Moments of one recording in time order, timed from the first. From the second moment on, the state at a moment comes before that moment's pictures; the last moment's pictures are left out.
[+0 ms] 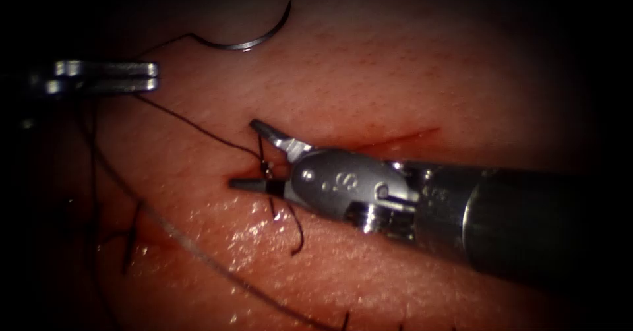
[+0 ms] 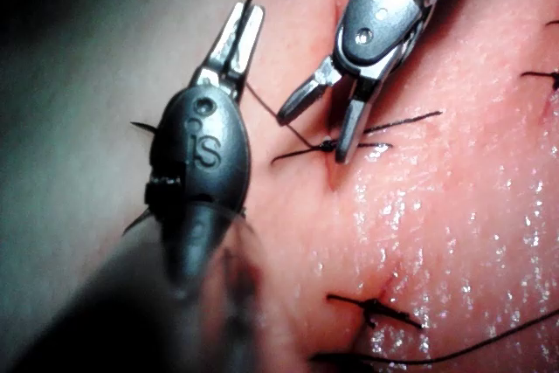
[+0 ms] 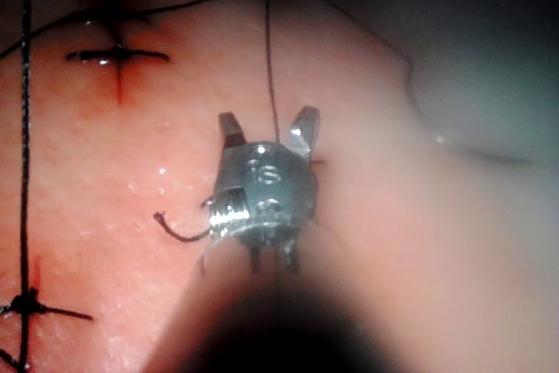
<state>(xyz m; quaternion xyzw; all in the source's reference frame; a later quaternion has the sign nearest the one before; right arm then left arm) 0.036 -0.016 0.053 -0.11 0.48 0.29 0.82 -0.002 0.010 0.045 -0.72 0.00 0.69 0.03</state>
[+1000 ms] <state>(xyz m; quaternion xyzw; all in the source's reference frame) 0.040 -0.015 0.057 -0.12 0.49 0.27 0.82 -0.002 0.009 0.043 -0.73 0.00 0.68 0.02</state>
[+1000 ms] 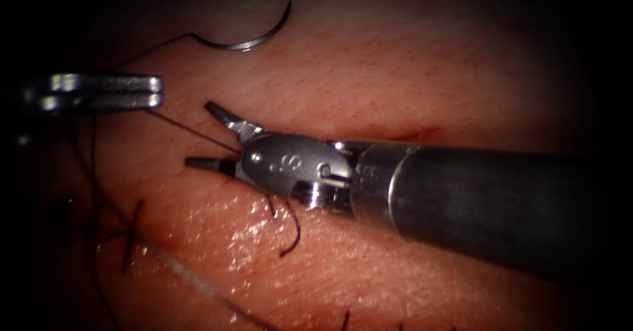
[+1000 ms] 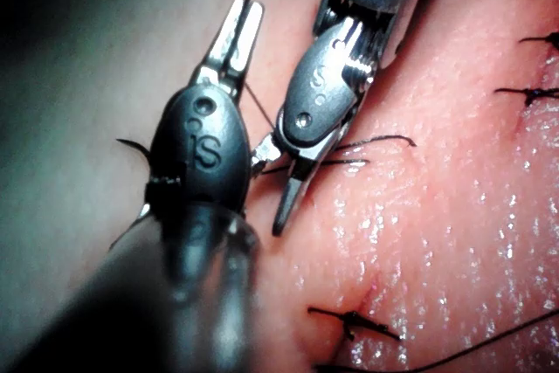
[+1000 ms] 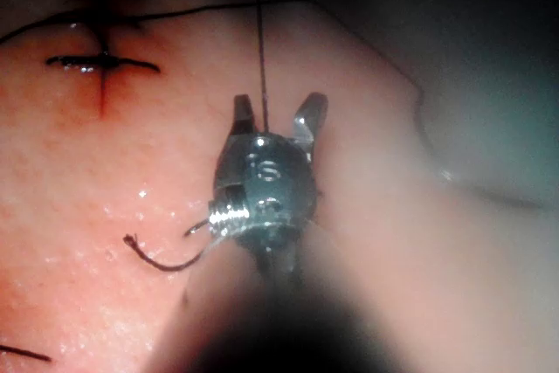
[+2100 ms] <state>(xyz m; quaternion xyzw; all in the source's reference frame) 0.015 -0.008 0.044 -0.18 0.47 0.22 0.84 -0.017 0.000 0.039 -0.79 -0.02 0.61 -0.07</state>
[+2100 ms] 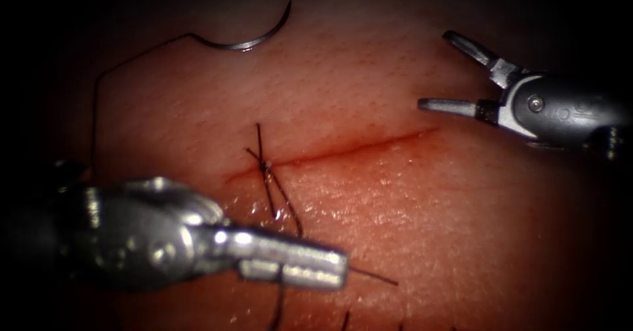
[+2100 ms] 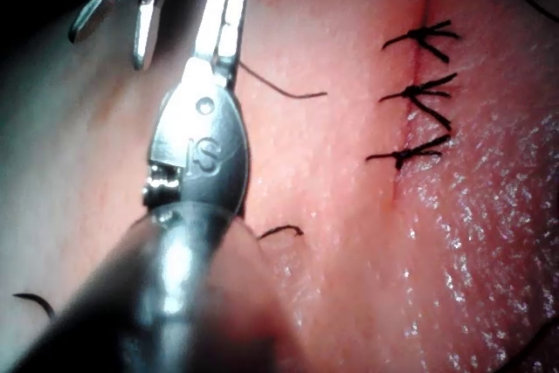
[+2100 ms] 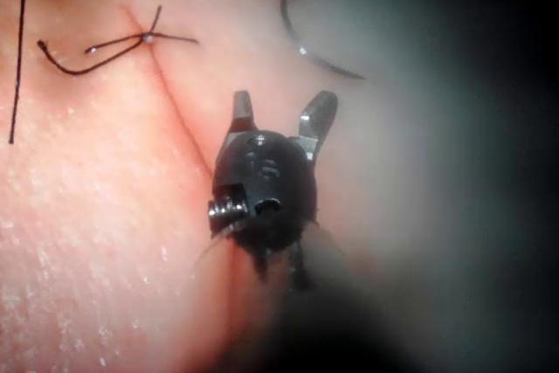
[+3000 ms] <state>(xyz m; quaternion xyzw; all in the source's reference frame) 0.017 -0.011 0.044 -0.20 0.36 0.07 0.91 -0.016 -0.009 0.050 -0.71 -0.11 0.69 0.02</state>
